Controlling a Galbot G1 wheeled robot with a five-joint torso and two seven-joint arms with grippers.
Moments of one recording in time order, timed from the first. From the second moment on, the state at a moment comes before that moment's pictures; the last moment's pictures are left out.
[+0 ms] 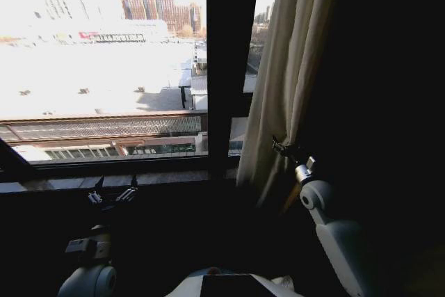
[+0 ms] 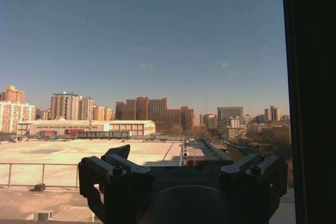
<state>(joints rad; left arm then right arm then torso) 1.79 -1.47 -0.83 -2.27 -0.27 -0.15 0.04 -1.27 1.08 0.52 2.10 0.42 -0.30 0.17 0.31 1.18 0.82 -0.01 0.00</state>
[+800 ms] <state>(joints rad) 1.79 -1.51 -0.81 -2.26 -0.24 -0.14 0.04 -1.39 1.13 0.50 2.13 0.31 -0.24 0.20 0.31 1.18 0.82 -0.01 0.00</state>
